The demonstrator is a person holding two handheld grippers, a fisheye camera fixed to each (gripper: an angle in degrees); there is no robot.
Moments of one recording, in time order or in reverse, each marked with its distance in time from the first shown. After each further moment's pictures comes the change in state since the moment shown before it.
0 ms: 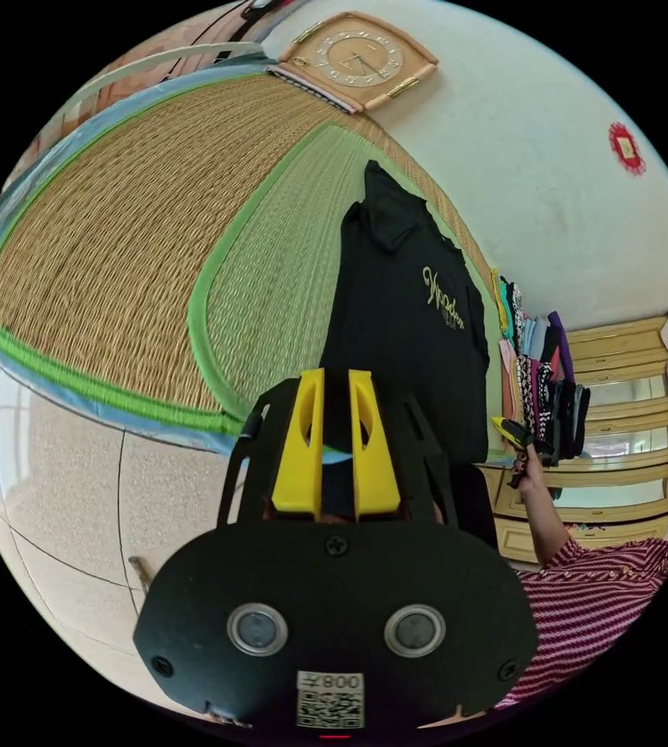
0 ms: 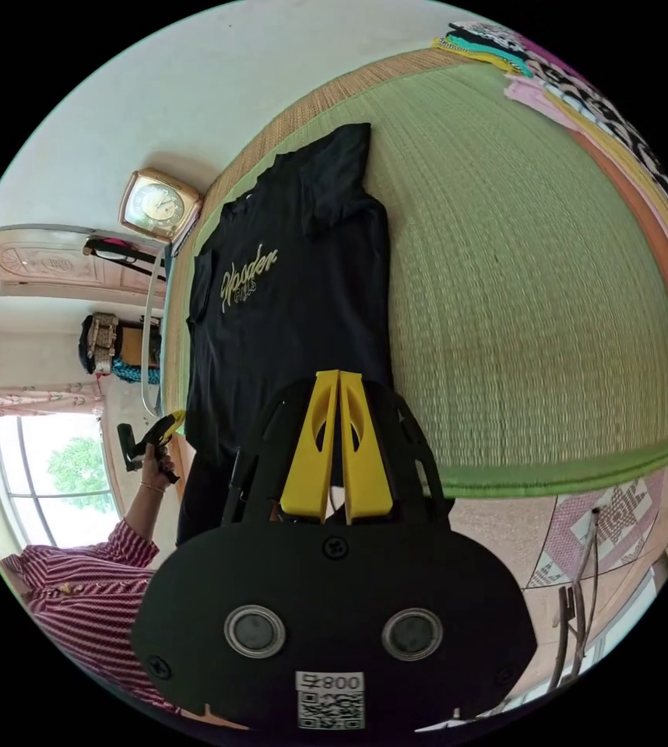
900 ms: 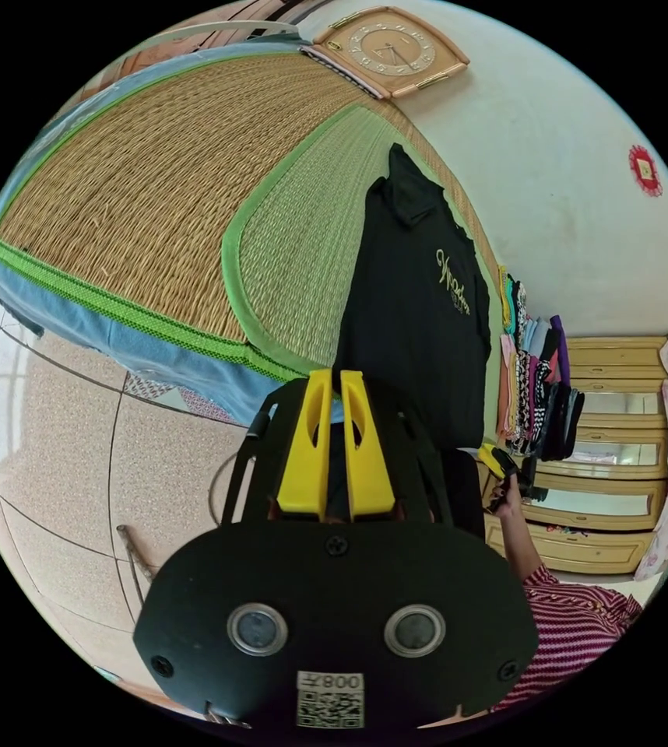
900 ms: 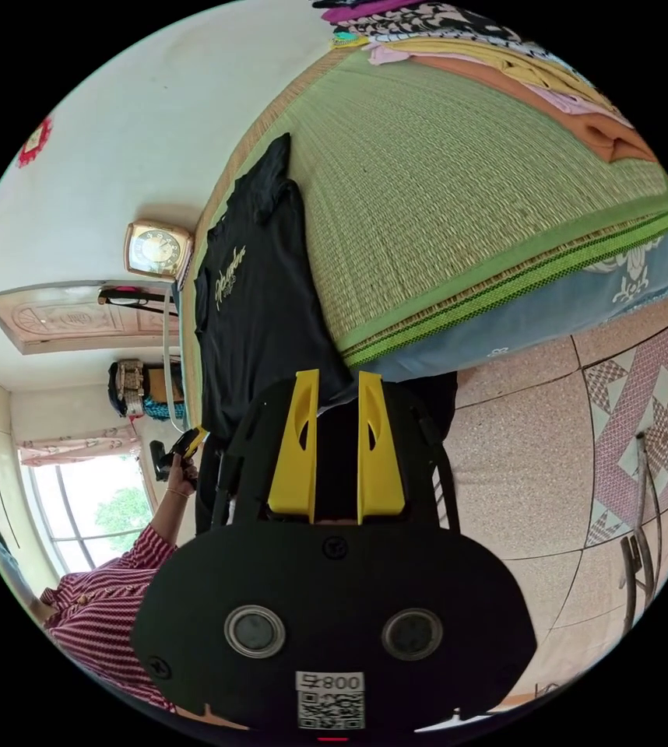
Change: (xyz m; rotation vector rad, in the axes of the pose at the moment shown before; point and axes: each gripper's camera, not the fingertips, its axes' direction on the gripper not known) left arm -0.060 0.048 0.129 -0.066 0.030 -0.070; right arm 0.124 0.152 0.008 0.055 -0.136 0.189
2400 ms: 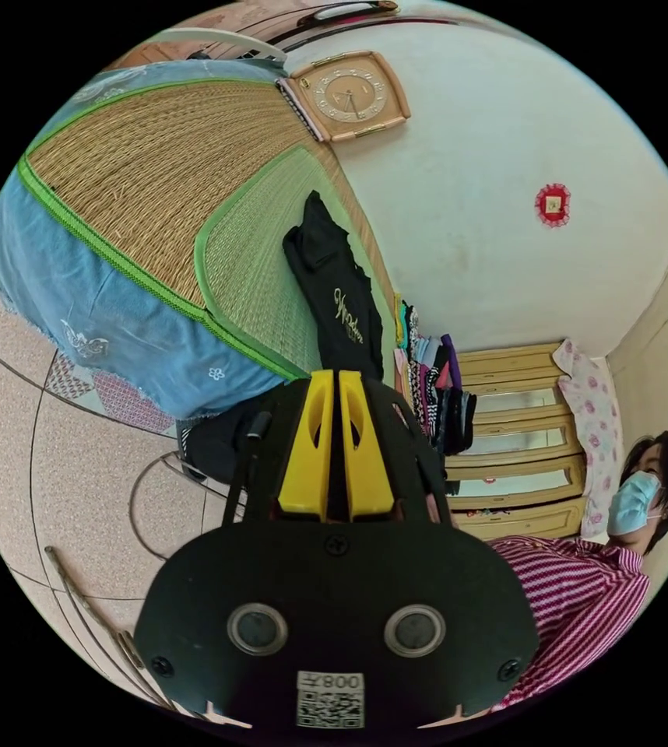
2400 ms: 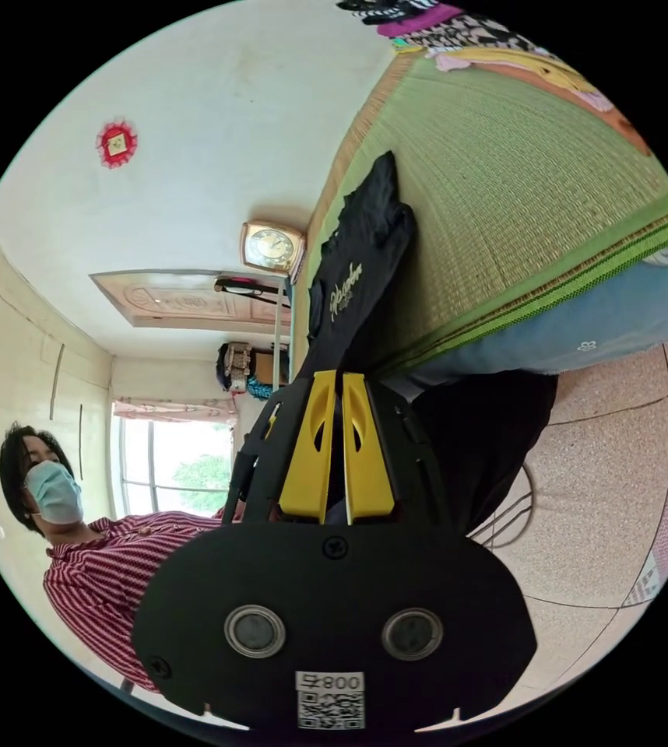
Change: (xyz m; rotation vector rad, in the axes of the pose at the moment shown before) left arm -0.162 0.105 0.136 0.129 0.432 0.034; right arm 0.088 0.068 -0.051 0.001 -0.439 -0.149
